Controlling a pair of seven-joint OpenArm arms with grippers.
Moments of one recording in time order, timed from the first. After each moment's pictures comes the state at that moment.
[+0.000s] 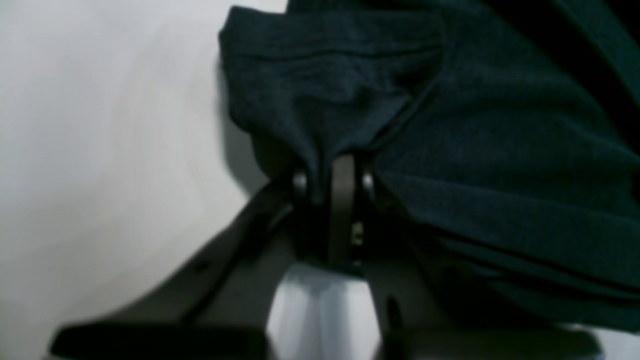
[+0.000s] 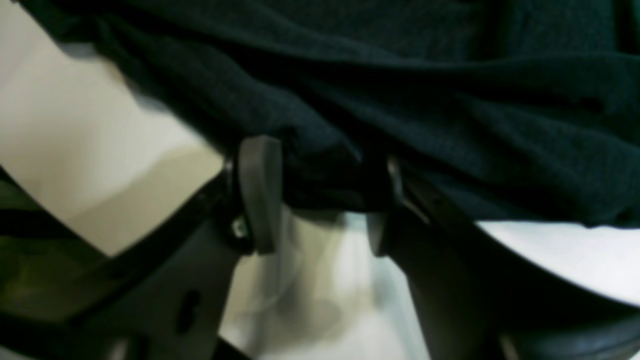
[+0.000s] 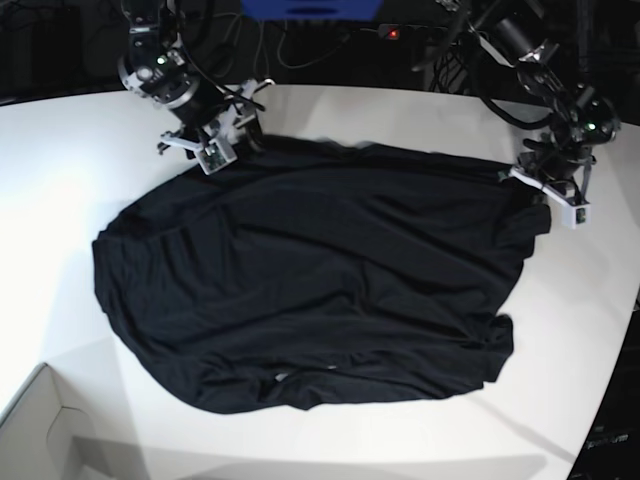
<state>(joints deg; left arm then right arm) -0.4 0.9 -48.8 81.8 -4.9 -39.9 45.4 -25.4 0.0 5.0 98.9 -4.3 34.6 -22.6</state>
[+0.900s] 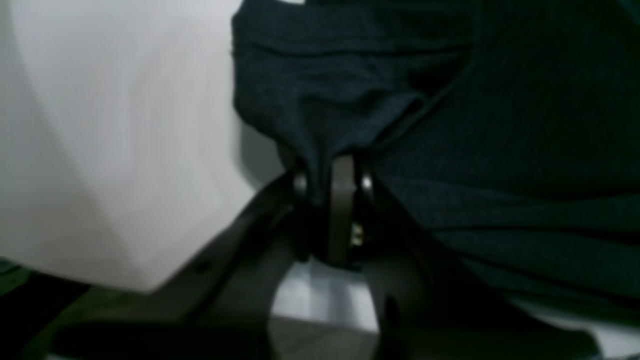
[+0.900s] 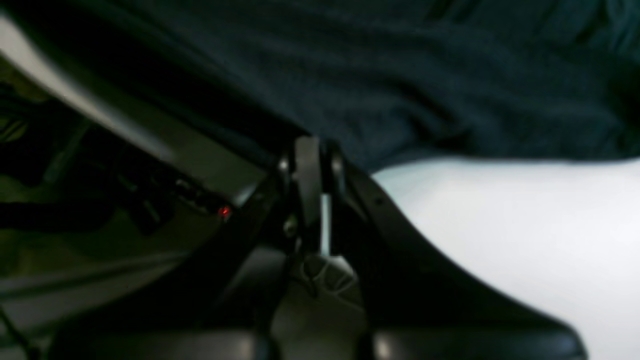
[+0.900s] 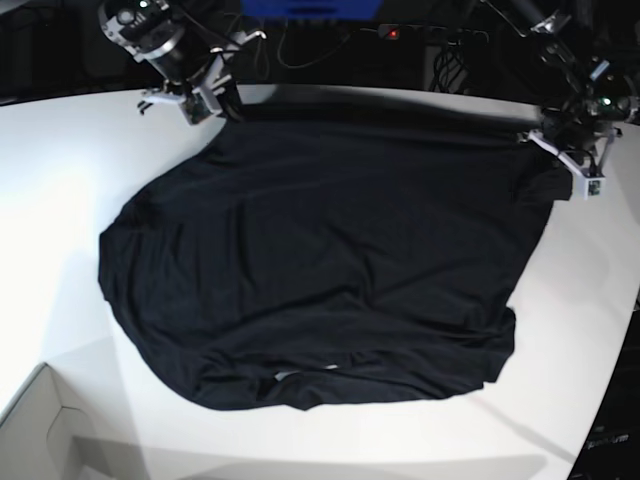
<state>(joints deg) 7.4 -1.7 -48.8 91.0 -2.8 -40.2 50.7 -40.8 -0.1 7.2 114.0 -3.4 35.0 -22.0</state>
